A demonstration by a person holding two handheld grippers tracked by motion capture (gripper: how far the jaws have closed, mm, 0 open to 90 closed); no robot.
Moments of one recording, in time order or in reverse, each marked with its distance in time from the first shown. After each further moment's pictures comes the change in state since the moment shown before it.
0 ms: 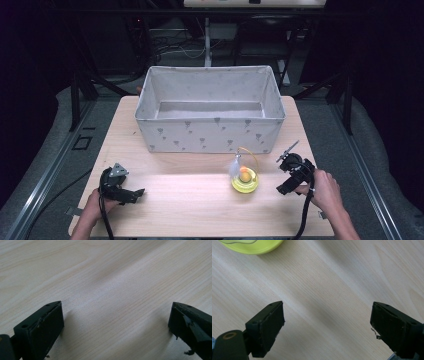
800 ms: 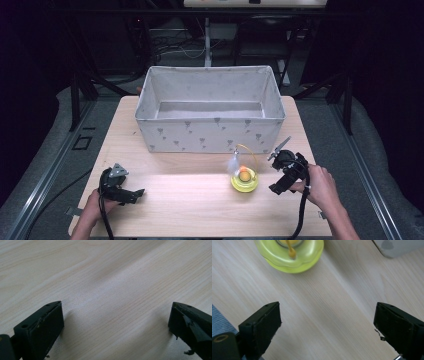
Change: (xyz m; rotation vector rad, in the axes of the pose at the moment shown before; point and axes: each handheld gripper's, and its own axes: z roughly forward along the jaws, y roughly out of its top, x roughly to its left) left arm 0.000 -0.001 -0.001 0.002 -0.005 -0.006; right arm 0.023 0.021 -0.028 -0.055 0.027 -0.121
